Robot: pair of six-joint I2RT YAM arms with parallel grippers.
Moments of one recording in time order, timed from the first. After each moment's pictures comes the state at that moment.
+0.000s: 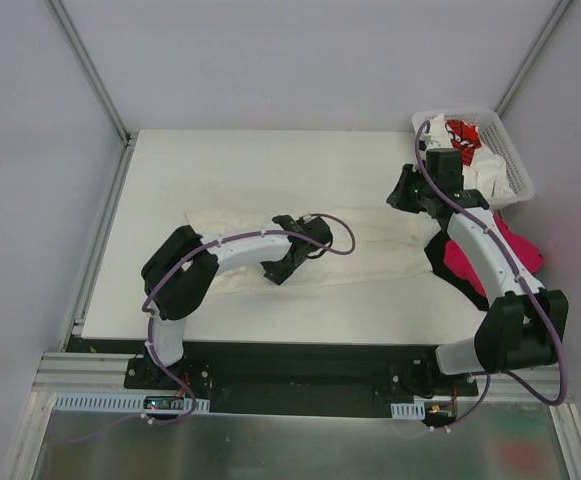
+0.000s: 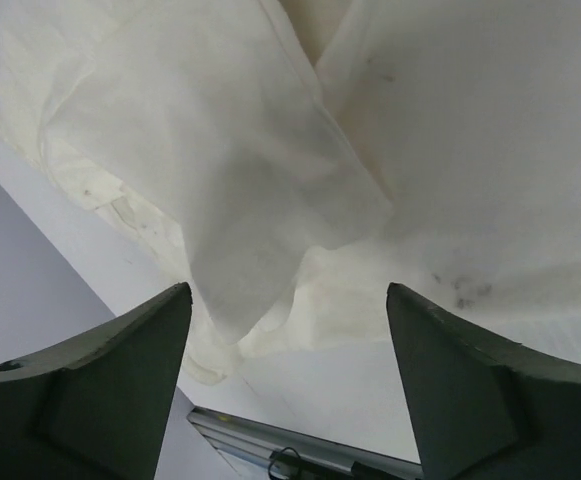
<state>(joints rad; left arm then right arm) -0.91 1.92 1.38 -0.98 -0.61 -0.13 0.16 1.41 1.18 -0.49 -0.14 0.32</state>
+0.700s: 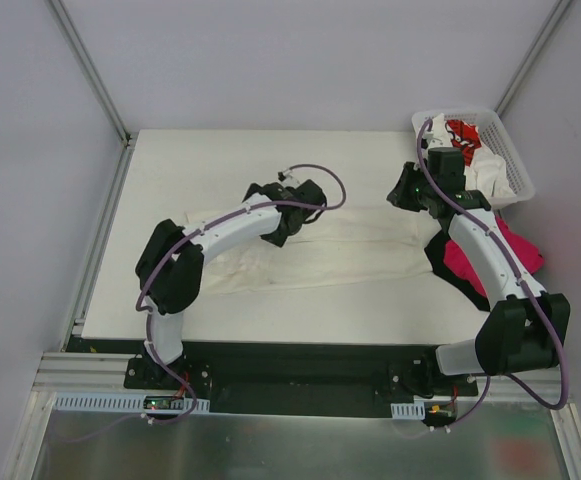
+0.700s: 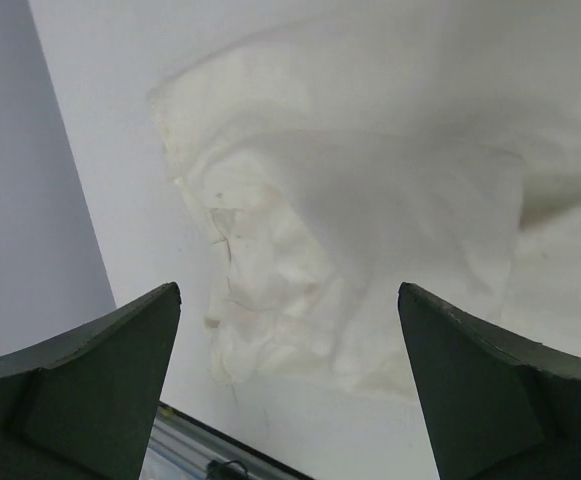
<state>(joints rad) -0.83 1.92 1.56 -1.08 -0.78 -0.32 0.16 1.39 1.18 -0.48 -0.15 0.33</state>
